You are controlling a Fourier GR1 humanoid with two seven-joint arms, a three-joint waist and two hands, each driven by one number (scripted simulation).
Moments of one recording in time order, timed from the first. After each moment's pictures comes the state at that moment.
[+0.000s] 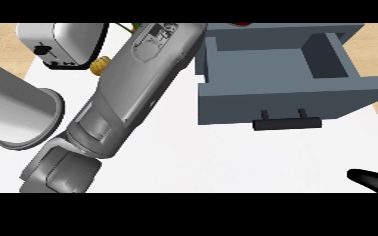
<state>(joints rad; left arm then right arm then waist) -1.41 0.00 -0.14 -0.64 0.27 0.41 0.20 0.00 -0.13 -0.33 -2.25 -0.09 0.07 0.37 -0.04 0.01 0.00</state>
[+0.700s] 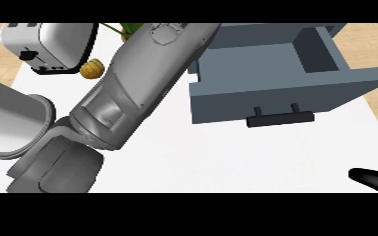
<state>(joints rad) -1.58 0.00 -0.26 -0.39 0.40 0.53 0.13 -0.03 -0.15 -0.34 -2.23 -0.12 0.09 0.37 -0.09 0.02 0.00</state>
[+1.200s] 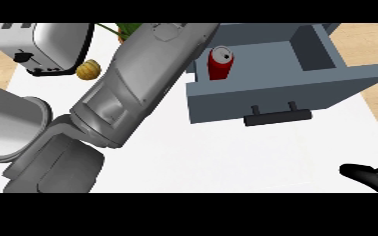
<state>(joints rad) -1.61 0.00 -0.29 -0.31 0.45 0.62 0.07 -0.08 -0.18 -0.29 -2.24 -0.06 0.09 0.38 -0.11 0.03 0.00</state>
